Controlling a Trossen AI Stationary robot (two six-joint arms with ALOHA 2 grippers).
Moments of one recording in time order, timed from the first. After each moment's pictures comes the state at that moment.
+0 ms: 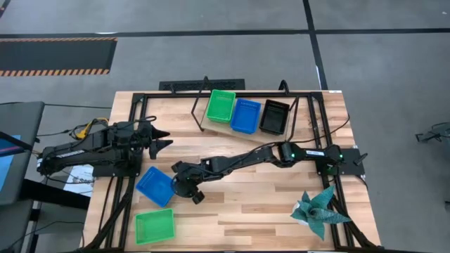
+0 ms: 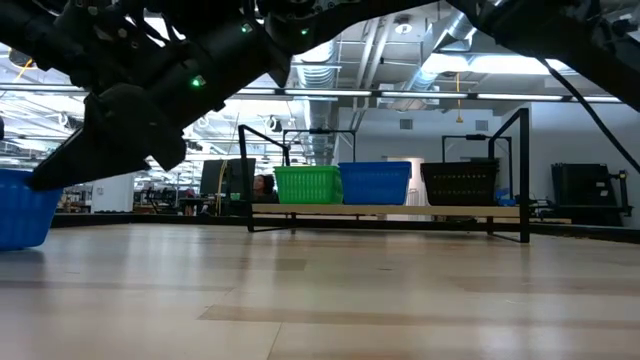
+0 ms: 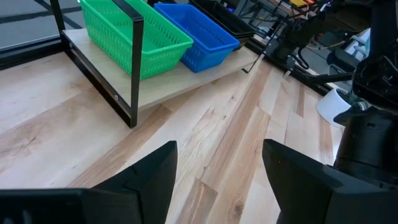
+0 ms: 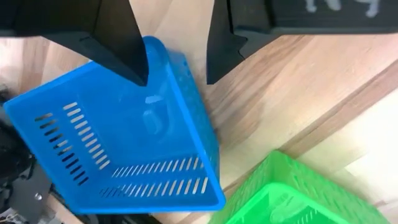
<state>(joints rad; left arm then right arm) 0.22 0.27 0.38 -0.48 -0.04 -0.47 0.15 2.62 2.30 -0.32 -0.14 -0.54</state>
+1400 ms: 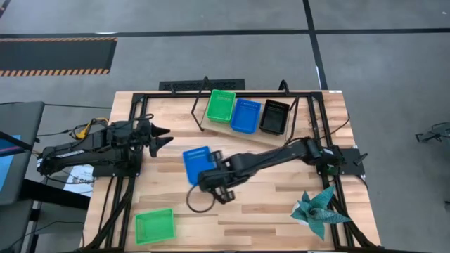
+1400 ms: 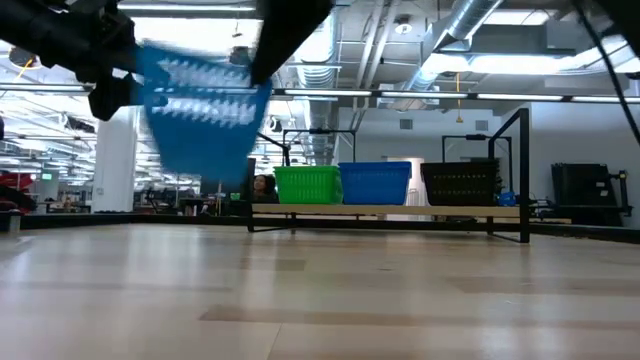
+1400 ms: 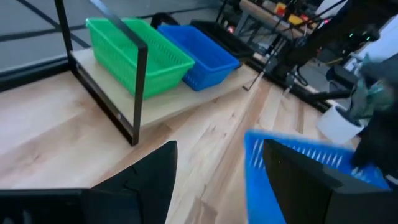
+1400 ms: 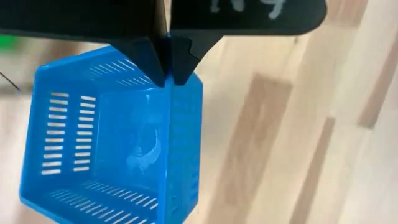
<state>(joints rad) 0.22 0.27 0.38 -0.43 -0.08 -0.47 0.27 2.29 2.30 -1.15 0.23 -0.13</state>
